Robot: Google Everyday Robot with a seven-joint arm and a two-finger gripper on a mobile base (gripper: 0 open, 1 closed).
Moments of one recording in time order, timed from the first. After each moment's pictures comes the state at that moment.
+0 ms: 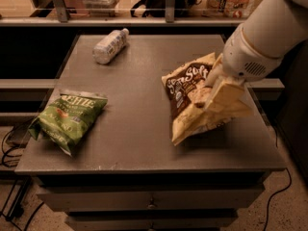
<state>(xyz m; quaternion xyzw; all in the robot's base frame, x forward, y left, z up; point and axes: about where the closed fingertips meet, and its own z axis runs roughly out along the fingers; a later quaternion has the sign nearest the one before) 0.486 -0.128 0.930 -0.64 0.74 0.03 0.20</state>
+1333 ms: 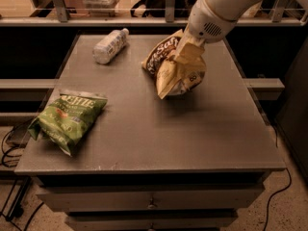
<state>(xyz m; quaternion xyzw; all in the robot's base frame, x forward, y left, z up) 0.588 -0.067 0.962 -0.63 0.73 0.04 0.26</state>
